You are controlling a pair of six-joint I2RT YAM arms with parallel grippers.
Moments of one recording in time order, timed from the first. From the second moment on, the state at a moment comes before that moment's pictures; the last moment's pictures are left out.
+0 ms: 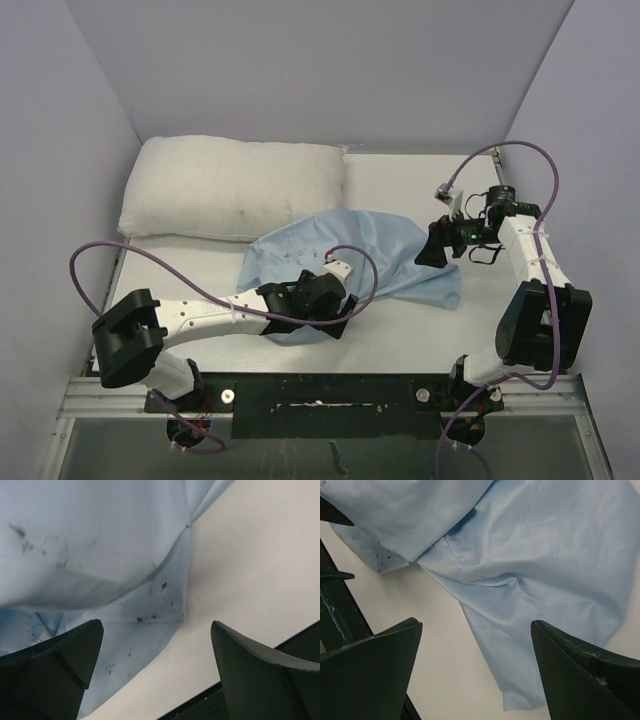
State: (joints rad) left arm -1.17 1.47 0.93 -0.39 -0.29 -0.52; right arm -0.18 1.50 1.18 -0.99 -0.90 -0.77
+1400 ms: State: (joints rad) left arm -0.73 1.30 1.29 -0.45 0.04 -0.48; right arm -0.19 1.80 1.23 -0.90 -0.51 -0.98
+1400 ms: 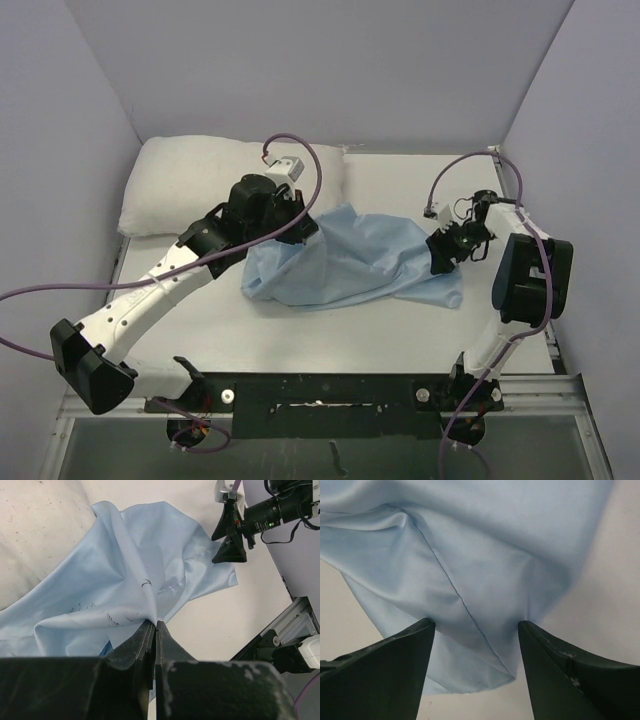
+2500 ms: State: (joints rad) left arm -0.58 1.15 1.56 -0.13 0.38 -0.41; right arm -0.54 1.46 2.26 -0.58 -0.56 -0.64
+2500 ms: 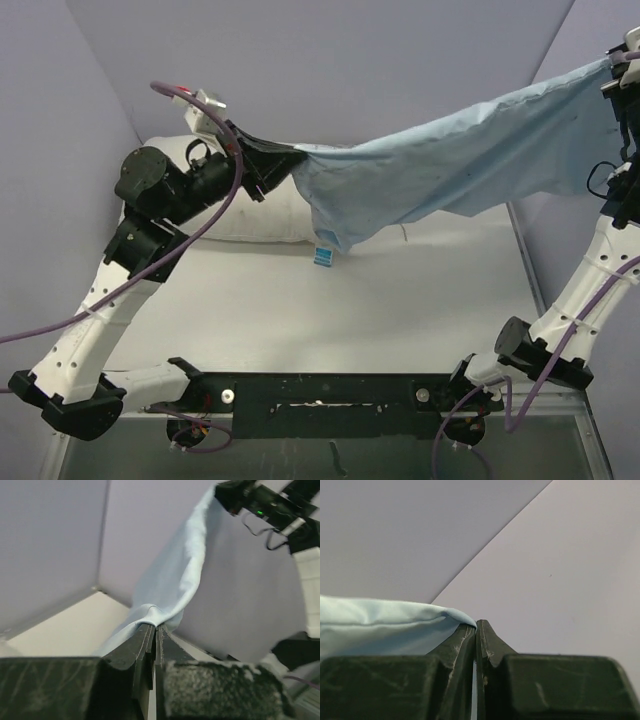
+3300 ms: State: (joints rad) left arm -0.63 1.80 1.49 -0.33 -0.13 -0.73; right arm -0.07 2.20 2.24 -0.73 -0.11 -0.75
